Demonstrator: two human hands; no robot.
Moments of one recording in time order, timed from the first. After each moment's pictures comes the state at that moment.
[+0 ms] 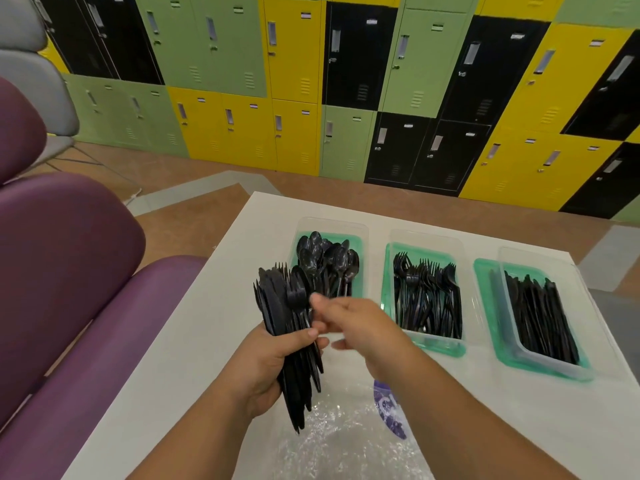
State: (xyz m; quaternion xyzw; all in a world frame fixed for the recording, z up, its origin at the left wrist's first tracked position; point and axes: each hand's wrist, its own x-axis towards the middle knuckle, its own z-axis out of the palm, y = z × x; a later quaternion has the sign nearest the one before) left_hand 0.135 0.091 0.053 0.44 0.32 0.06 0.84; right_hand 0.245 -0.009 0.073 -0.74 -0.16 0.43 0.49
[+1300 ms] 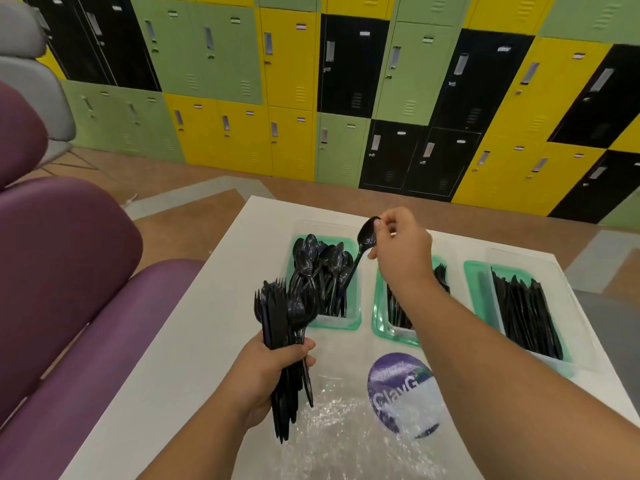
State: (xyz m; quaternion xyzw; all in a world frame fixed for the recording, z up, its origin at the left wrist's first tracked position) left_hand 0.121 0.085 0.045 0.52 0.38 0.03 0.76; right_hand 0.322 -0.003 0.103 -0.85 -0.19 -0.02 0.50
